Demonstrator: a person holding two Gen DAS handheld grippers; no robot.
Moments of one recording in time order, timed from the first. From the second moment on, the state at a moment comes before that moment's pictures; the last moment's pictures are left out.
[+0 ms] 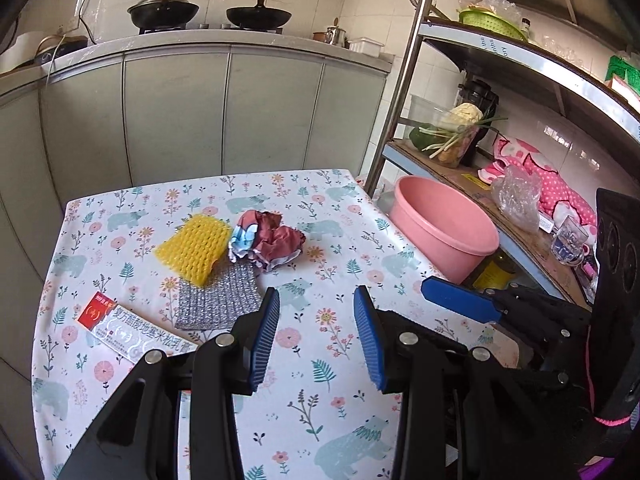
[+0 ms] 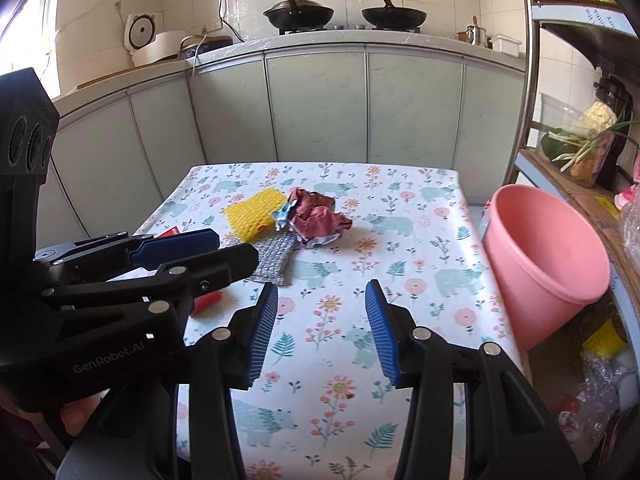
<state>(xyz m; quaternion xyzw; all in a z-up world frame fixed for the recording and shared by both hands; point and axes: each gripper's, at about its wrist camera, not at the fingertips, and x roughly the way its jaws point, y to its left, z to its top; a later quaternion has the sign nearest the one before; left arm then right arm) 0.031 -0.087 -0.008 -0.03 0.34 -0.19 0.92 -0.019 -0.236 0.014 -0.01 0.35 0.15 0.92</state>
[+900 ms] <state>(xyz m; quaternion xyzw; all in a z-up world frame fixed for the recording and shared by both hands) 0.135 -0.047 -0.042 0.05 0.40 -0.11 0.91 0.023 -0.261 -0.003 -0.01 0.37 0.22 0.90</state>
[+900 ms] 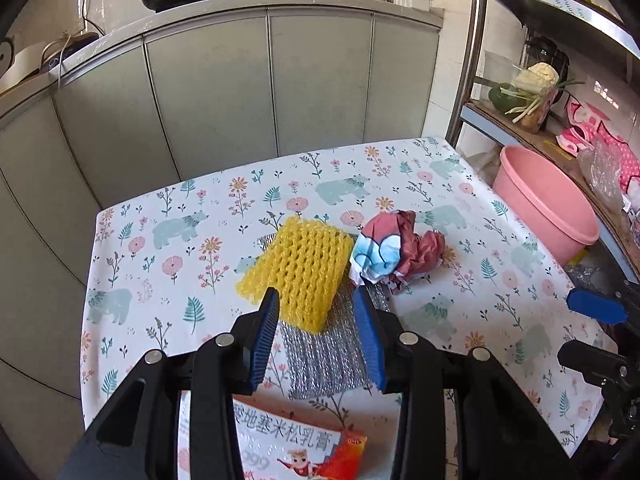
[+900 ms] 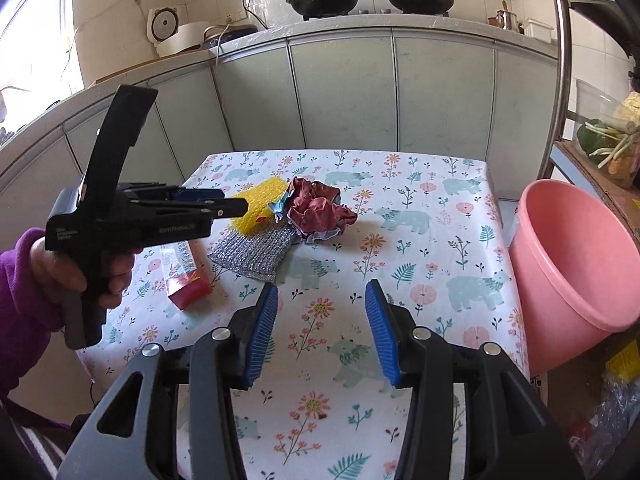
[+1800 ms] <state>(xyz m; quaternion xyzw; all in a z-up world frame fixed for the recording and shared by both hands) 0.135 -0.014 -0.040 -0.04 0.38 -0.13 0.91 0.153 -0.203 -0.035 -0.06 0.44 0.29 0.85</state>
